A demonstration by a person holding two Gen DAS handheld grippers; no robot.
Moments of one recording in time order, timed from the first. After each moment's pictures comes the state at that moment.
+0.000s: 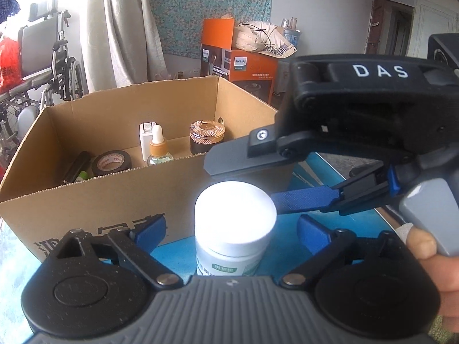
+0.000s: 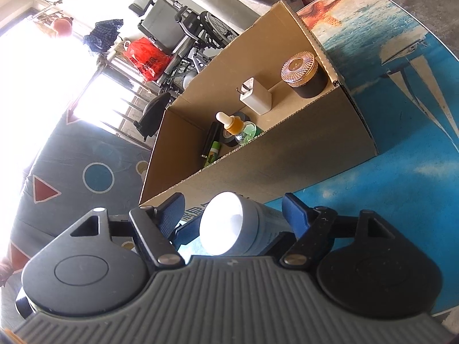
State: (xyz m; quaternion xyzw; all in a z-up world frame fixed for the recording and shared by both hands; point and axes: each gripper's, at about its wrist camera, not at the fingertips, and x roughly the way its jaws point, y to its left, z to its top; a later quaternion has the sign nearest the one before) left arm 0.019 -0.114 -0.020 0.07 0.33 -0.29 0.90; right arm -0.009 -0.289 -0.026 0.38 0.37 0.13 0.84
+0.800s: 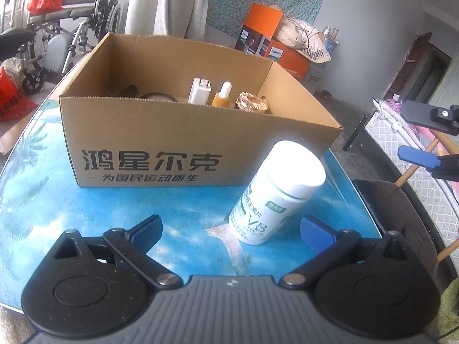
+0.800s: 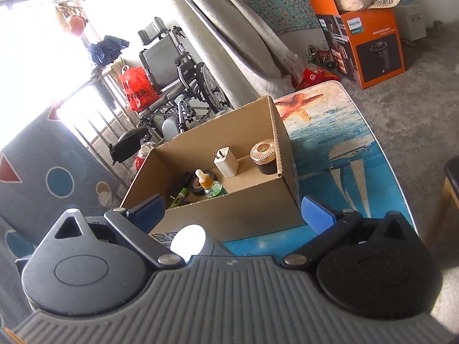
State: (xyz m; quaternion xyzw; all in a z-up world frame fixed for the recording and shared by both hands) left arm 0.014 -0.046 -0.031 -0.05 0.41 -0.24 0.88; right arm -0.077 -0.311 0.038 0.22 0.28 0.05 0.93
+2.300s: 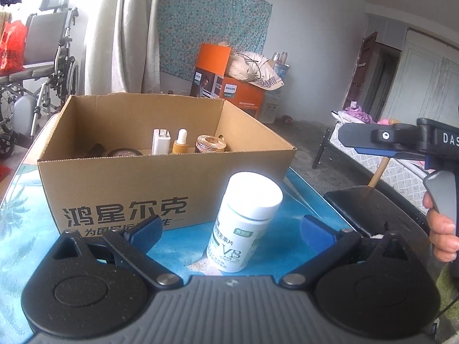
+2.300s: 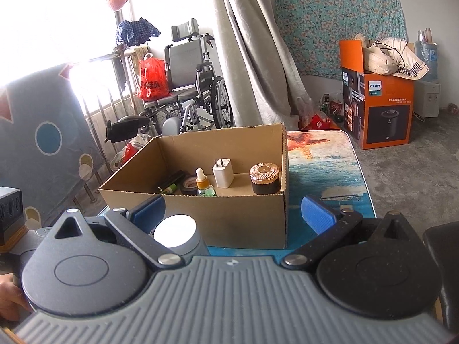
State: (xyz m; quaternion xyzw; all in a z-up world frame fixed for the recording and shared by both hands) left arm -0.011 -0.049 -0.016 -0.01 0.28 -0.32 0.90; right arm -0.106 -0.277 0.042 0.10 0.22 0.07 0.97
